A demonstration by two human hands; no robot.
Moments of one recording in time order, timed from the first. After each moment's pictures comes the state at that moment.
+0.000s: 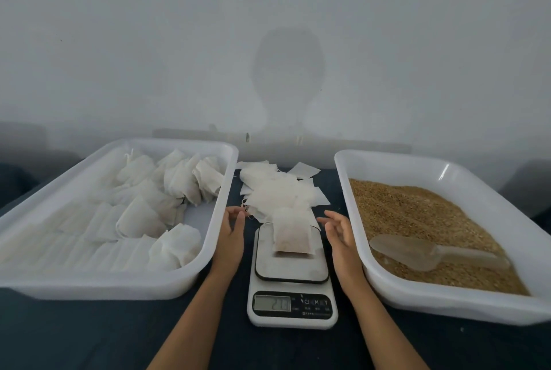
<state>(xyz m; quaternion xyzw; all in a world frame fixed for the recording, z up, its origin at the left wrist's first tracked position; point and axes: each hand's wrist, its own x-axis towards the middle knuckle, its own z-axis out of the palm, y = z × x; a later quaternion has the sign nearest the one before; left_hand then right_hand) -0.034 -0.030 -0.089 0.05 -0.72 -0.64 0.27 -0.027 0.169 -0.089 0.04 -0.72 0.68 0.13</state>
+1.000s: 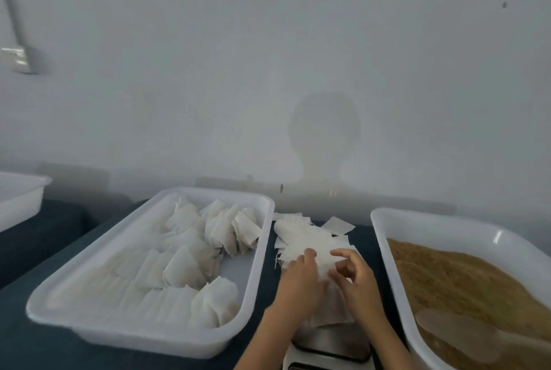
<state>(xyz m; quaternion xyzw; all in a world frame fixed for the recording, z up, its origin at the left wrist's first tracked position) -0.030 0.007 -0.025 -0.05 -0.94 -0.32 0.08 -0.039 0.129 -0.033 0.12 -0.79 0.59 0.13</state>
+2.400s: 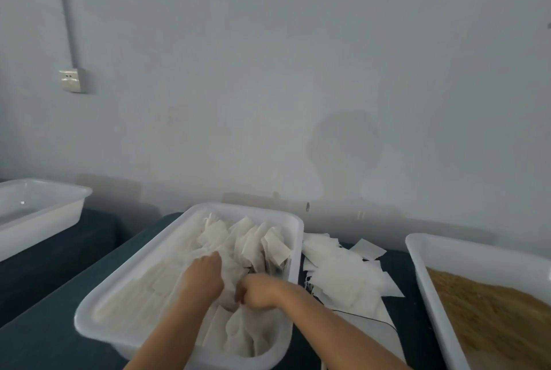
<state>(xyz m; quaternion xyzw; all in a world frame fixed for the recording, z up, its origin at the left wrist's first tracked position) -0.026 -0.197 -0.004 0.19 -0.98 -0.05 0.04 -0.051 -0.066 0.015 0.37 -0.90 0.10 -0.20</state>
